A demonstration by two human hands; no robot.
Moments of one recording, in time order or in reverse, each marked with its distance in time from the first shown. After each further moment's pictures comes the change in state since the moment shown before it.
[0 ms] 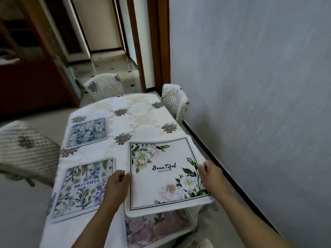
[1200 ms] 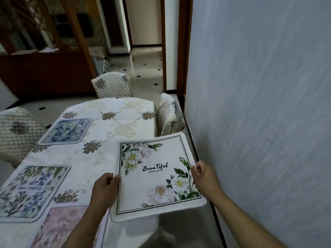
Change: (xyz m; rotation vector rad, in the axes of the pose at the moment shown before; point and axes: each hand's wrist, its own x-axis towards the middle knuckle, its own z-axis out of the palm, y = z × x) left_hand 0.085 0.181 0.296 -0.047 0.369 -0.213; right_hand 0.345 0.140 -0.169 0.107 -0.277 -0.263
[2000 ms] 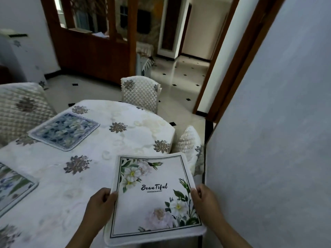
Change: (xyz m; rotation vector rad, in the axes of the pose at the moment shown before) left_hand 0.237 0.047 0.107 -0.113 0.211 -0.264; right_hand 0.357 -0.016 0.081 -0.189 -0.299 -0.167
